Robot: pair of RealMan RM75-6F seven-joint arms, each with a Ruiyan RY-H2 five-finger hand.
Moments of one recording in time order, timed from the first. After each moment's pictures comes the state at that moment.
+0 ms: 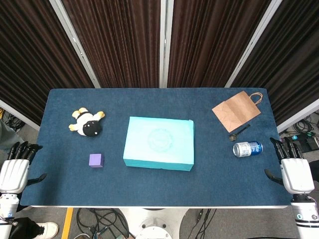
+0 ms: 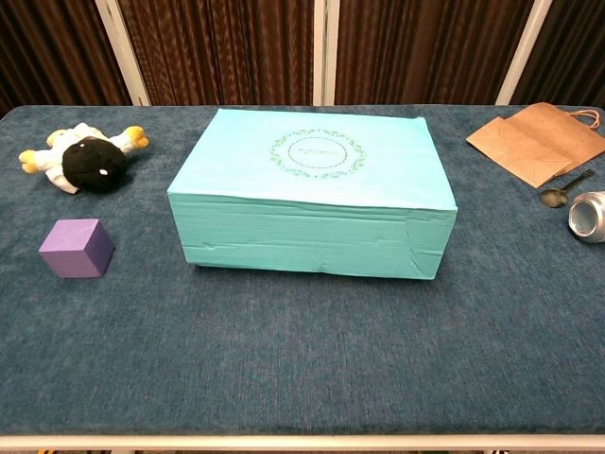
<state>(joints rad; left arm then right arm) -0.11 -1.18 -0.05 -1.57 1.46 1.45 0.10 0.11 -1.12 0.09 -1.63 -1.50 1.47 -0.12</state>
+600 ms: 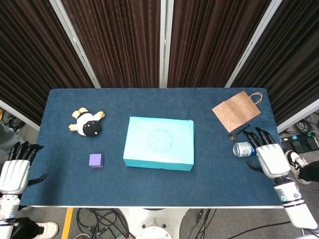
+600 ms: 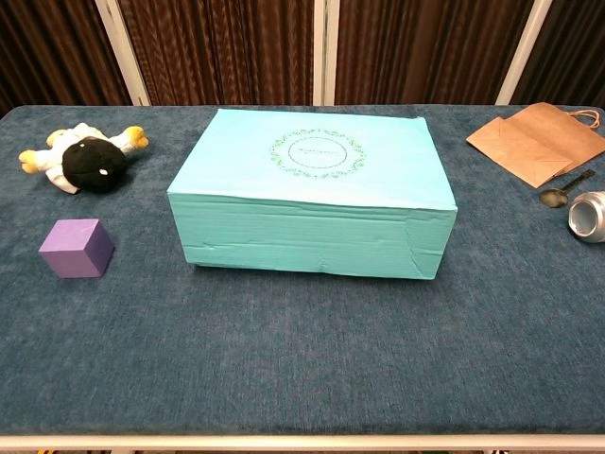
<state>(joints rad) -0.10 -1.19 -0.05 -1.58 1.47 1.48 0.11 0.31 -1.13 0.12 -1.57 -1.55 1.23 -0.09</state>
